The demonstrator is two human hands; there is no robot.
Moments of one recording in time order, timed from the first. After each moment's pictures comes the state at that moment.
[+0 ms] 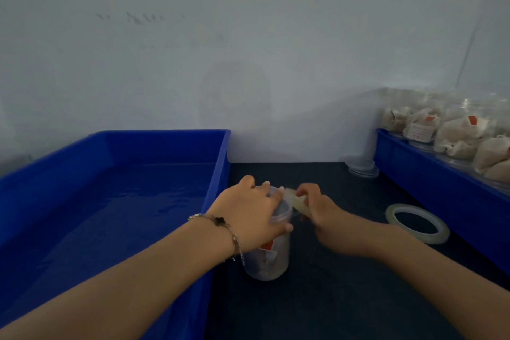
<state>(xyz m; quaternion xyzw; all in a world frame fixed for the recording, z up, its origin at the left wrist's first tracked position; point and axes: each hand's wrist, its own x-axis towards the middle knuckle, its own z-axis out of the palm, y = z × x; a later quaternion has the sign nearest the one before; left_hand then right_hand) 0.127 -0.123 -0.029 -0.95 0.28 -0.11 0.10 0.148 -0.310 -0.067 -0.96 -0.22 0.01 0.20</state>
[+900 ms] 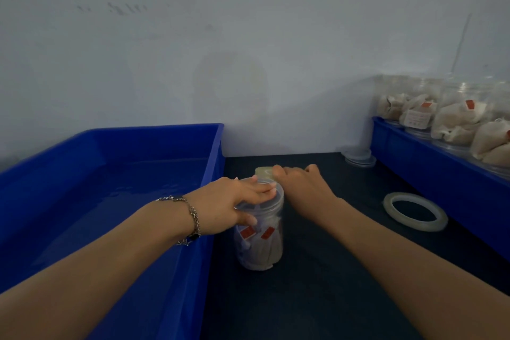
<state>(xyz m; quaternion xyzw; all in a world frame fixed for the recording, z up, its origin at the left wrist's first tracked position) 0.146 -0.092 -0.020 -0.93 0.34 0.06 -0.14 0.199 -0.277 -0.070 -0.96 -0.20 -0.19 -0.06</state>
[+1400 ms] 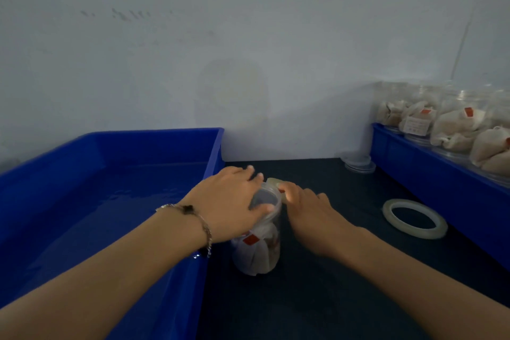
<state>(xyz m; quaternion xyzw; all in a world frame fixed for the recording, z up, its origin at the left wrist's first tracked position) 0.135 -0.105 -0.015 -0.96 0.26 -0.12 0.02 0.156 -0.288 -0.081 -0.97 -0.22 -0.13 0.05</state>
